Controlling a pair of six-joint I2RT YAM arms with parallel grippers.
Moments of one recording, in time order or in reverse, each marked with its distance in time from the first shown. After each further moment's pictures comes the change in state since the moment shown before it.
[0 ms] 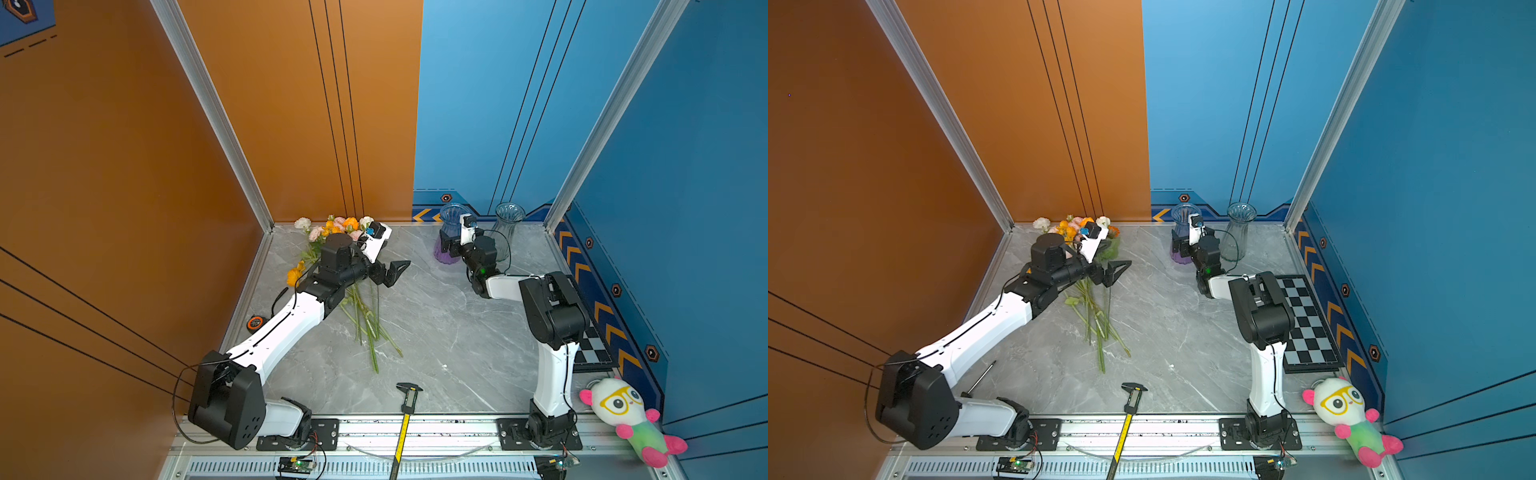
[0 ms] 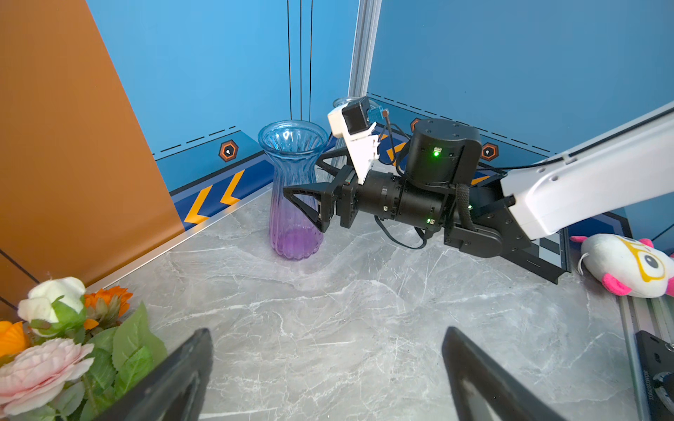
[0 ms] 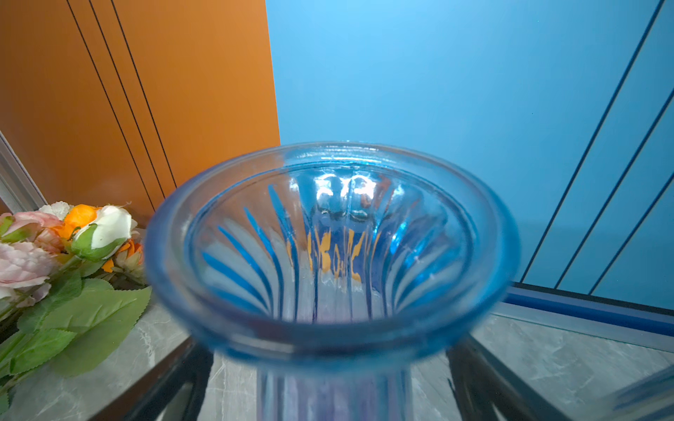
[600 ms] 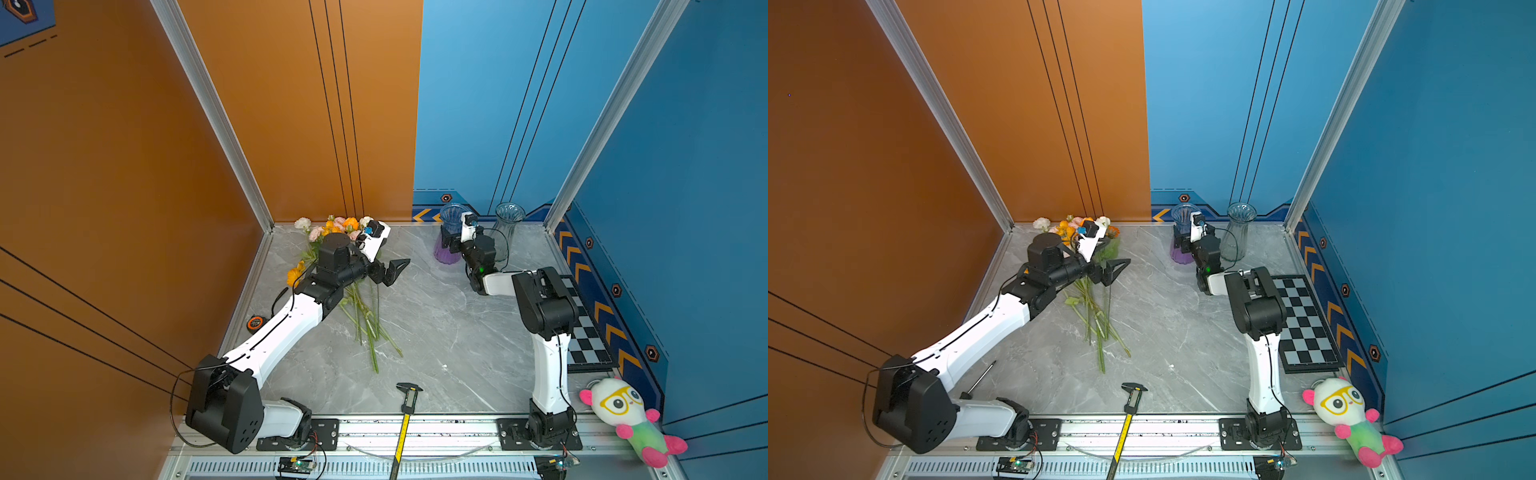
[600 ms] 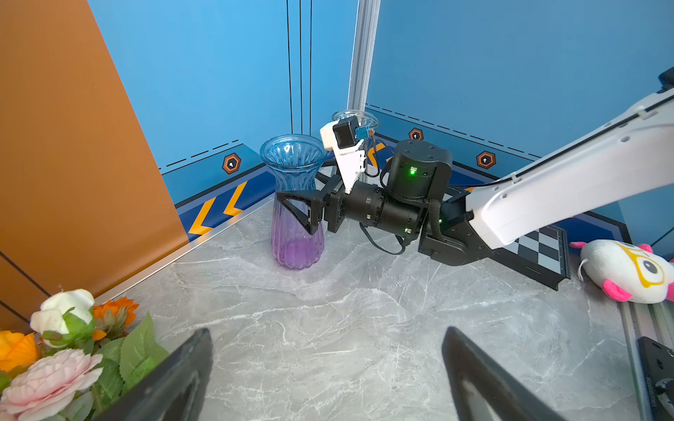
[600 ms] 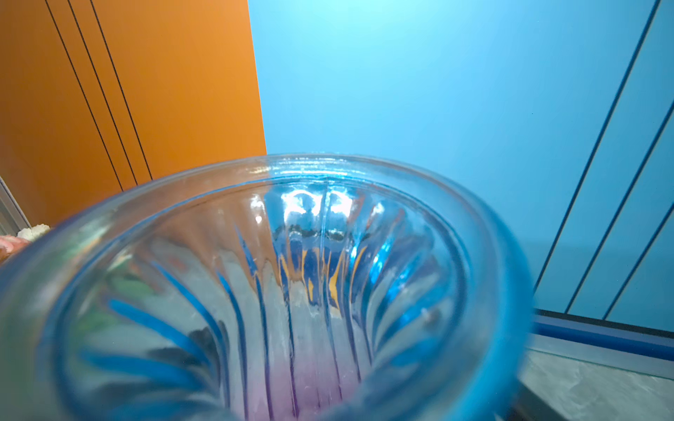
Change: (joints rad) left arm 0.000 -0.010 0.000 0.011 0.000 0.000; right arm -0.021 0.108 0.082 0.098 -0.020 0.016
